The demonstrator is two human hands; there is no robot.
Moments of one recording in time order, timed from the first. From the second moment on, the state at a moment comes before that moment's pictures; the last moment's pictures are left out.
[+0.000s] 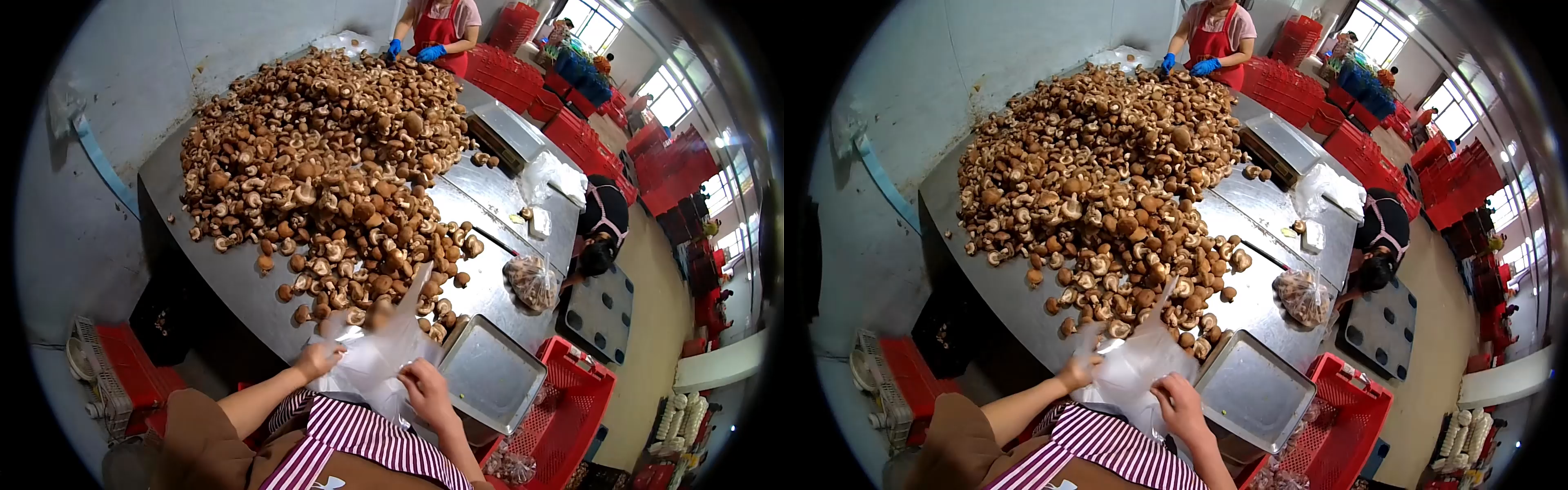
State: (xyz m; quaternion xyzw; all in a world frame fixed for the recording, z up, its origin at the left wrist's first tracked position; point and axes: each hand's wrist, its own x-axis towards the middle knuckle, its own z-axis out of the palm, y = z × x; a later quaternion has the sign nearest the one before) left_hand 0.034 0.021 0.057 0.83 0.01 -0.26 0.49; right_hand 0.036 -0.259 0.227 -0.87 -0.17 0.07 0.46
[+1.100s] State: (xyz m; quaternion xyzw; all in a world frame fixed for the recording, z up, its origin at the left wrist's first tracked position) left_hand 0.100 -0.047 0.131 0.82 -0.21 -0.07 0.52; right_hand 0.004 -0.274 0.191 -0.91 -0.17 0.04 0.39
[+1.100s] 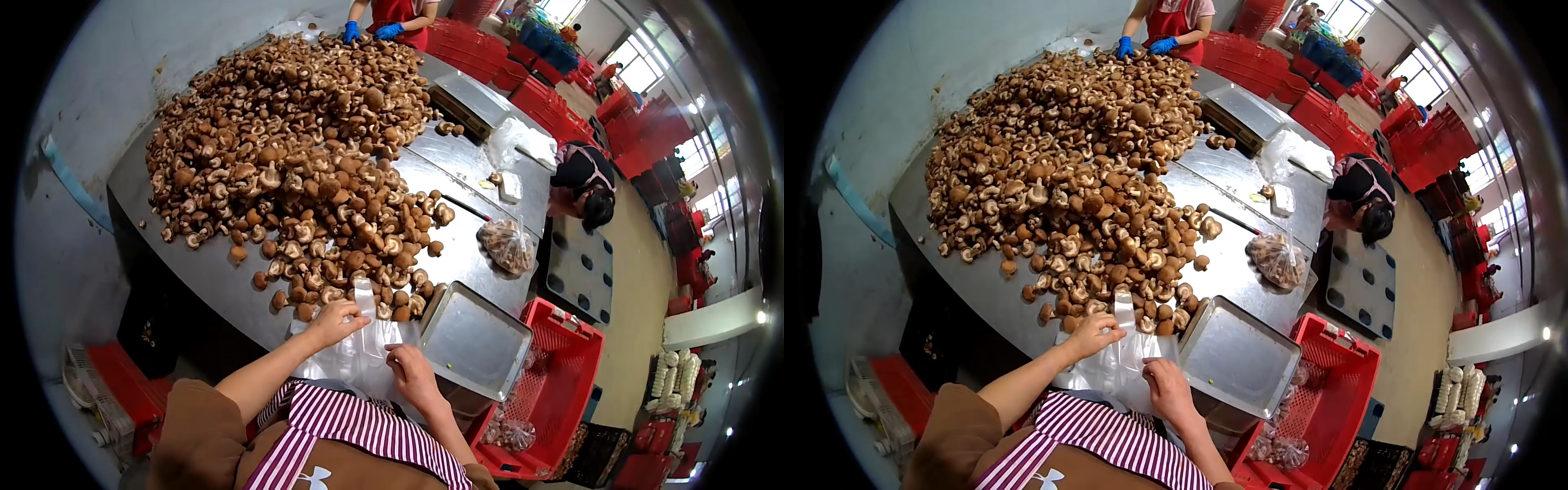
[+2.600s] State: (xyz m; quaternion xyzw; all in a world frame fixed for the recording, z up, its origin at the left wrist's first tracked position) left_hand -0.007 -0.055 0.146 0.50 0.20 -0.25 0.80; right_hand -0.008 -0.282 0.161 -0.94 -0.23 -0.06 0.26
